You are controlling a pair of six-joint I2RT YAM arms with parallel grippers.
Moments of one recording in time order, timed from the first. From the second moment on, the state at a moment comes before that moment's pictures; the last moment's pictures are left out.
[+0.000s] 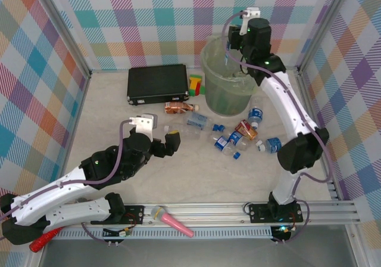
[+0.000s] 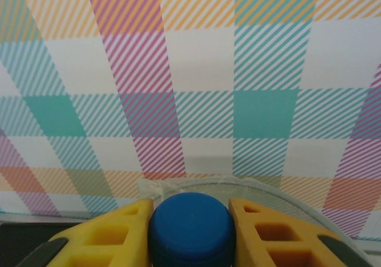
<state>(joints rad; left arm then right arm) -1.09 0.83 0.96 -0.59 -0.59 -0.55 0.35 1.83 2.01 -0.32 0.19 0.09</state>
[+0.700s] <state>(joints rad) -1.09 0.94 1.03 -0.61 -0.63 -0.56 0.31 2.09 2.20 -0.23 0.17 0.02</state>
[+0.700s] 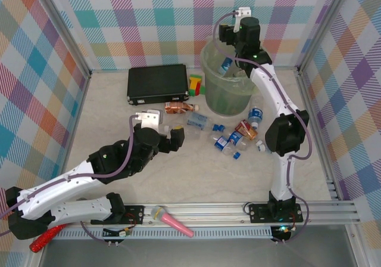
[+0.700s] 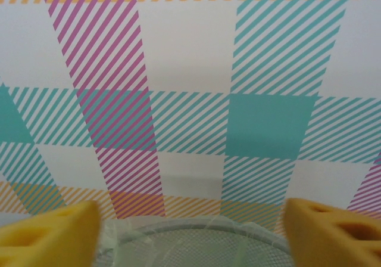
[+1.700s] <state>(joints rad) -0.85 1.19 0.98 -0.58 -0.48 -0.65 0.36 1.25 1.32 -0.48 -0.05 0.34</state>
